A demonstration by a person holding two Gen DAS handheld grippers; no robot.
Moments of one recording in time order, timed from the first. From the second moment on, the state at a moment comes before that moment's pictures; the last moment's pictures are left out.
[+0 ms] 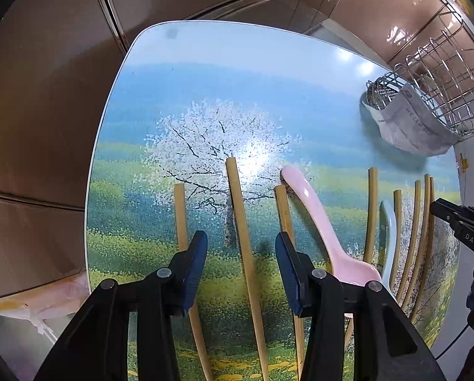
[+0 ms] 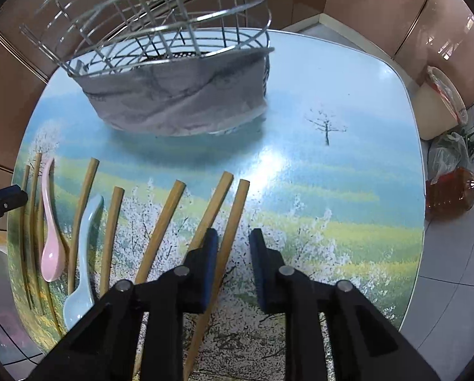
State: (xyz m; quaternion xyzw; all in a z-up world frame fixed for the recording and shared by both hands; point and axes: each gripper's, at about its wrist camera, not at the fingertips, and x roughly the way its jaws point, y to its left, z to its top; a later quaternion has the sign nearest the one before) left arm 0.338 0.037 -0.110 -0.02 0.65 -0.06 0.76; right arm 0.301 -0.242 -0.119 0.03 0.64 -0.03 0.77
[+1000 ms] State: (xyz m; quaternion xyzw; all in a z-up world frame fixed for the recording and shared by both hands) left arm 0.369 0.008 -0.133 0.02 0.66 -0.05 0.75; right arm 0.323 -0.239 -0.123 -0.02 0.65 -0.01 0.76
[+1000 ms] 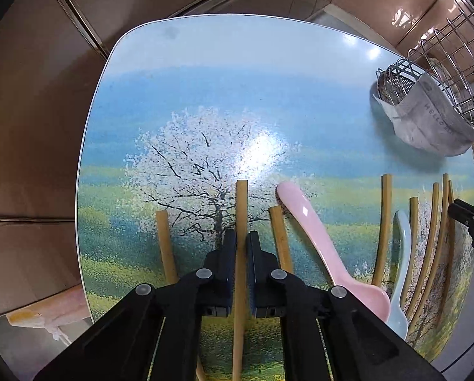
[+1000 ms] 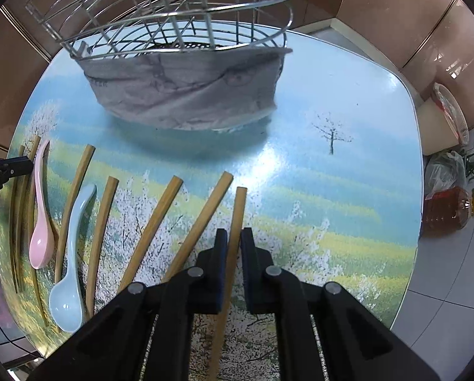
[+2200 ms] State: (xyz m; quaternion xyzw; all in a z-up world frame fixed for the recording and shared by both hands) left arm 0.196 0.047 0.129 -0.12 0.34 -0.13 0.92; right arm 0.152 -0.215 0.122 0.03 0.30 0.07 0.95
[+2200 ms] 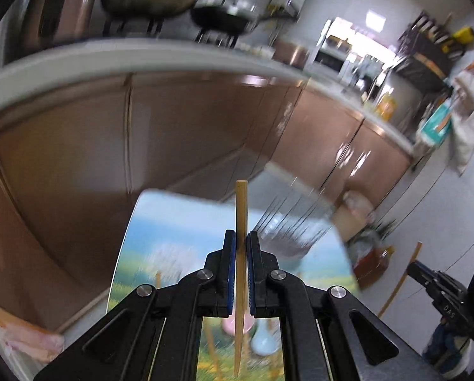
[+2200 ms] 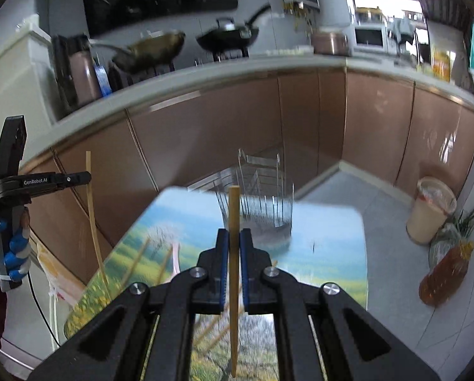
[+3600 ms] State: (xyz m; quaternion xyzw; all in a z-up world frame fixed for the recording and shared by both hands) left arm 0.366 -0.078 0.010 -0.12 0.21 -0.11 0.96; right arm 0.318 -0.256 0.031 0.03 0.15 -0.01 0.99
